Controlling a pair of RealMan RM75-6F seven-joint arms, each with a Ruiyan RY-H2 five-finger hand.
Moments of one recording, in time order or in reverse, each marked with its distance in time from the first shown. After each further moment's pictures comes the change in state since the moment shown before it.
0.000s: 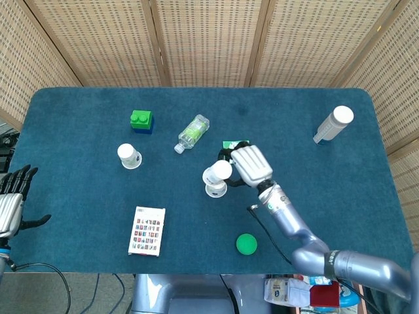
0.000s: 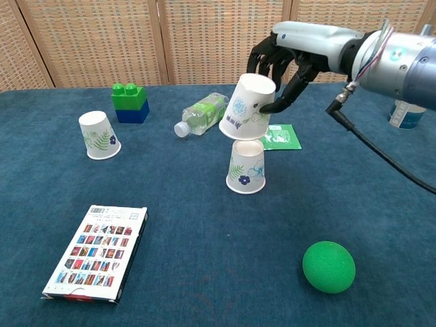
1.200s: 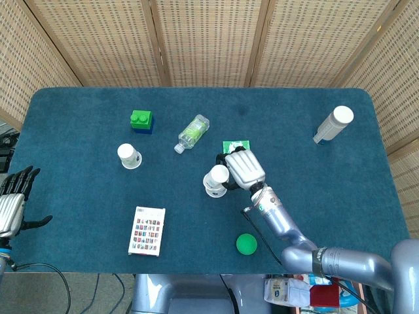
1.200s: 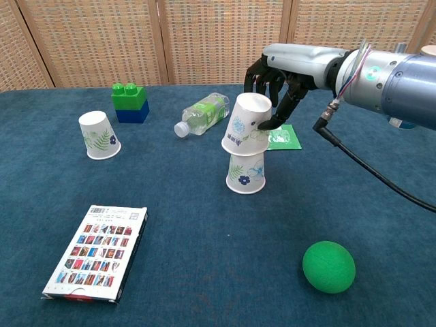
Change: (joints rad) left arm -0.009 0.003 0.009 0.007 0.000 -0.022 -0.028; right arm 0.083 -0.031 -0.065 0.015 0.141 0.044 -0.121
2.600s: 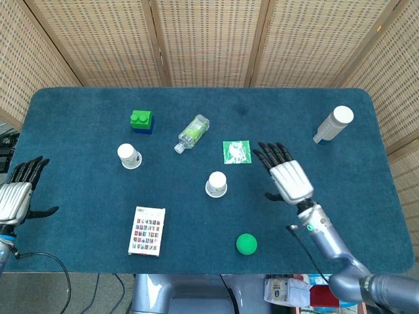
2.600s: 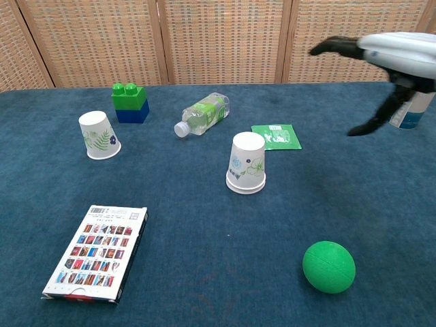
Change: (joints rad) left arm -0.101 0.023 -0.033 0.055 0.035 -0.102 -0.088; right arm -0.279 0.207 -0.219 -0.033 -0.407 0.279 0.214
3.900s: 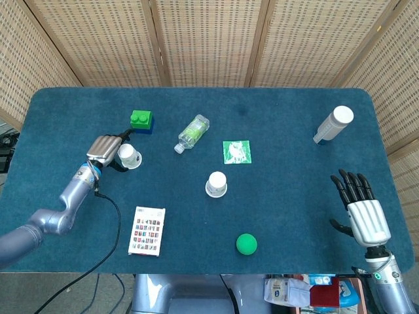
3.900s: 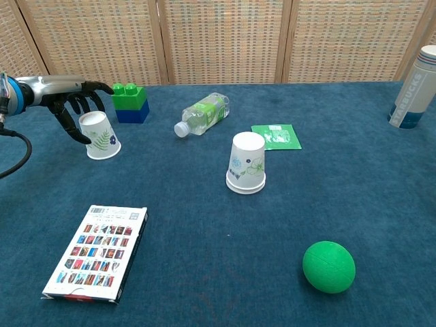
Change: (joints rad) left arm -0.560 -0.405 -0.110 0.517 -0.278 -0.622 0.094; right arm -0.392 0.039 -0.069 0.206 -0.230 0.301 0.215
